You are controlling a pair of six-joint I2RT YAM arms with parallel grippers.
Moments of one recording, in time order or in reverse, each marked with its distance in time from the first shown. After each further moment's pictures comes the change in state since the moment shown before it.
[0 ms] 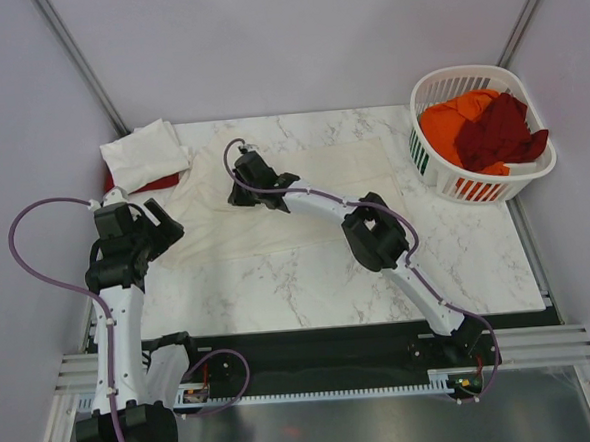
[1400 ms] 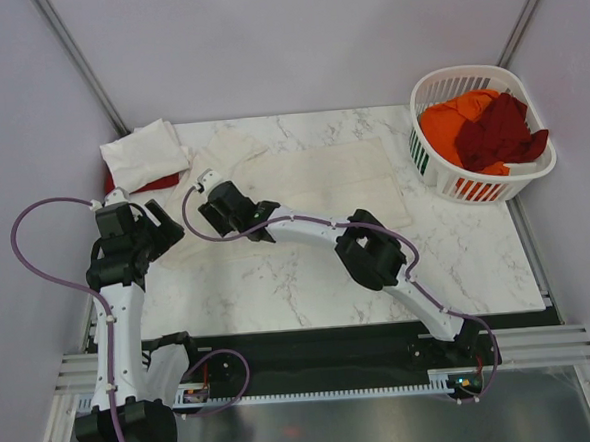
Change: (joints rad) left arm 0.000 0.014 -0.007 0.000 0.000 0.001; right arm 0.181 -0.084 -0.093 0.058 0.312 -0.701
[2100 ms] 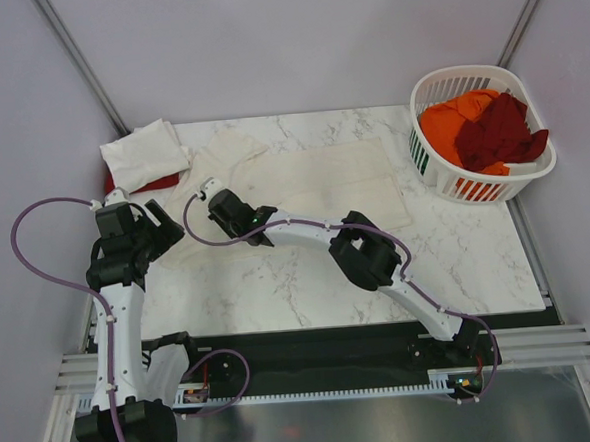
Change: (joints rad) left arm 0.000 0.000 0.000 0.000 0.000 0.000; right arm 0.001 0.056 0.006 -0.019 0.009 0.005
